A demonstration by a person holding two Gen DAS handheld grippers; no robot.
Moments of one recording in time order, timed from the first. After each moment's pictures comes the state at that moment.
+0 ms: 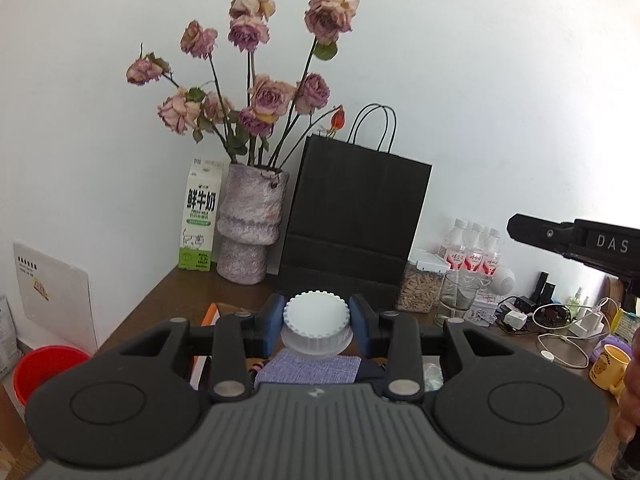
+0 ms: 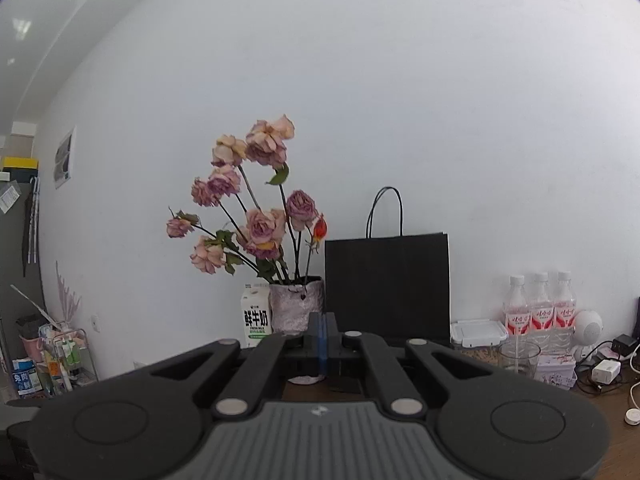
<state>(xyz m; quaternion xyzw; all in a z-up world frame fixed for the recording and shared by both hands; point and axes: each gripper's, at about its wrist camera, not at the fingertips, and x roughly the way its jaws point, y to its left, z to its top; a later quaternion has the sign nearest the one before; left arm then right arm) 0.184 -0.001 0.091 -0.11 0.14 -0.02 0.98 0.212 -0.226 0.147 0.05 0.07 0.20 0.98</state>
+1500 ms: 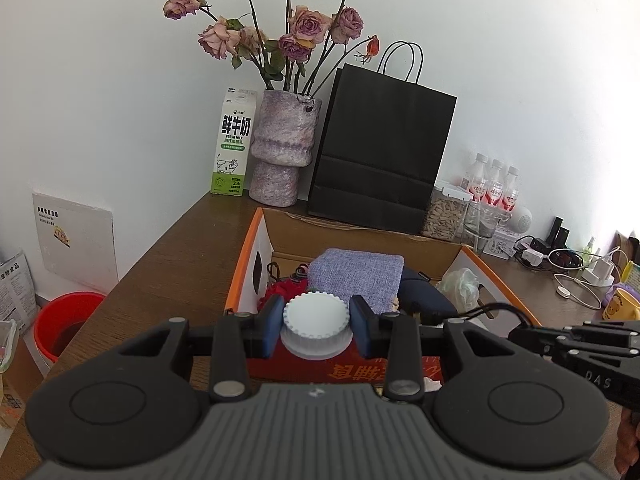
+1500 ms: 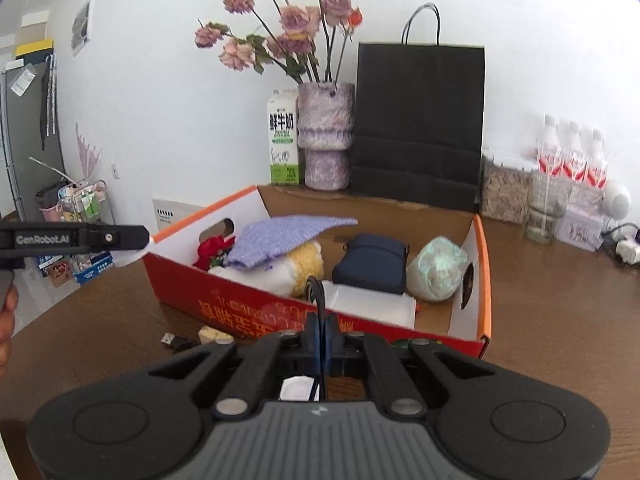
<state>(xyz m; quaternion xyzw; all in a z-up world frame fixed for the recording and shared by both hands) 0.140 0.031 0.035 -0.10 0.21 -0.01 0.97 0.163 -0.222 0.023 -0.05 0.23 0.24 0.94</state>
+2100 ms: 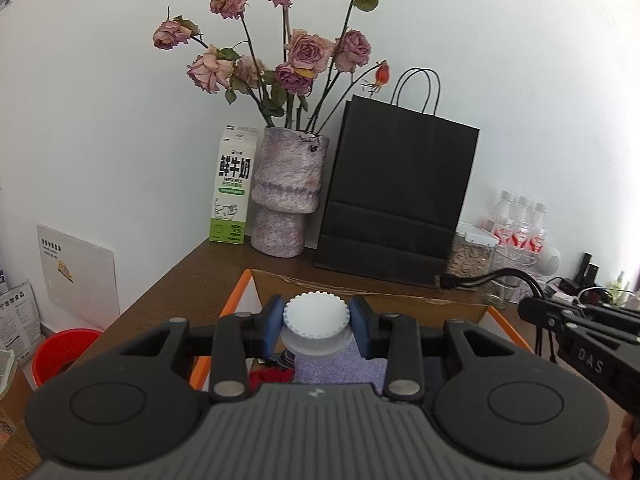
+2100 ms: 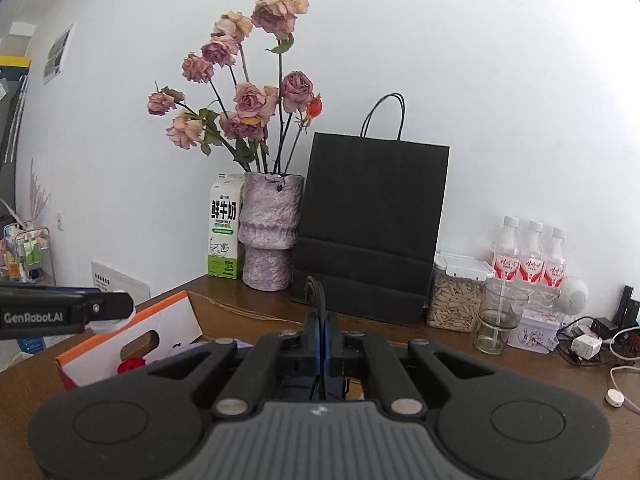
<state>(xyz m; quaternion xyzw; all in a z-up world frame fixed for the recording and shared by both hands) 0.219 0.008 0.044 -0.09 0.15 0.04 0.98 0.239 -0.198 0.046 -0.05 0.13 0.16 0.98</state>
